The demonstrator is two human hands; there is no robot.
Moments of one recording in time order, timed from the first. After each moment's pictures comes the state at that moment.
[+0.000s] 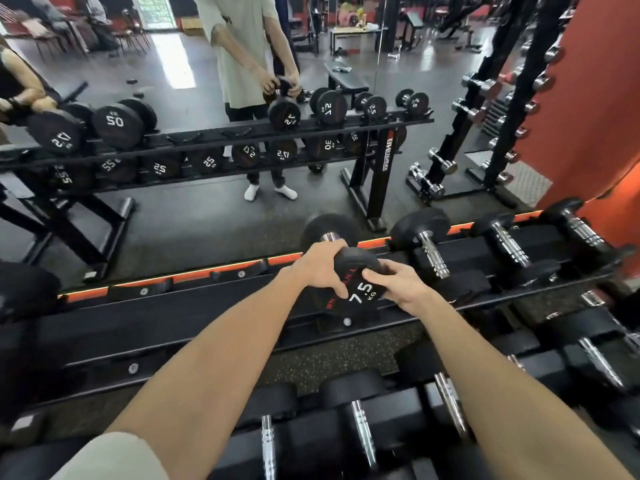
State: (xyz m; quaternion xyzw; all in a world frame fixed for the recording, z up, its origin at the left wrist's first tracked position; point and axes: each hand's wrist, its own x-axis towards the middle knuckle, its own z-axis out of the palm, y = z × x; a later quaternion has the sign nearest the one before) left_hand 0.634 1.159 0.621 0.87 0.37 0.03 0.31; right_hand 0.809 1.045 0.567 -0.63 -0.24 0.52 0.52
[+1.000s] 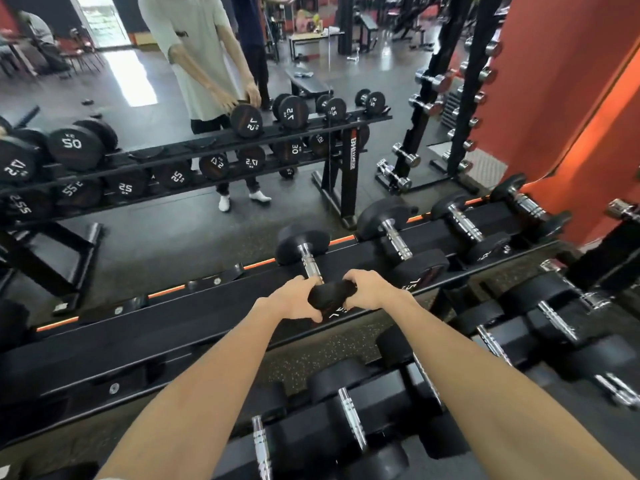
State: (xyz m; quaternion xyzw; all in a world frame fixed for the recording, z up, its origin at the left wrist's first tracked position) left_hand 0.615 1.113 0.578 0.90 0.33 -0.11 0.25; right_hand 0.793 1.011 0.572 -0.80 -0.51 0.29 0.13
